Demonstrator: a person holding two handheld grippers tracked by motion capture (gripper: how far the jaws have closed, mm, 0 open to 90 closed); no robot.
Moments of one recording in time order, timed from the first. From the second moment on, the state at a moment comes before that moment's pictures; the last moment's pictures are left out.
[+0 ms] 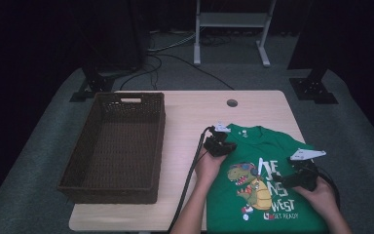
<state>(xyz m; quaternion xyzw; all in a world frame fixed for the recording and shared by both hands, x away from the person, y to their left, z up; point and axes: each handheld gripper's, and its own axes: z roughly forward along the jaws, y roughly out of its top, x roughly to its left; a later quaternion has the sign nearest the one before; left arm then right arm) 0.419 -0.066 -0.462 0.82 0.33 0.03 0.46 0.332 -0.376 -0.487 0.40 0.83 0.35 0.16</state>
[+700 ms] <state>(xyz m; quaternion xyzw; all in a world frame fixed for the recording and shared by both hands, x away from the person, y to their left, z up) 0.420 -0.072 -0.466 0.82 0.33 0.03 0.47 0.332 -0.376 -0.487 0.40 0.83 0.35 0.16</state>
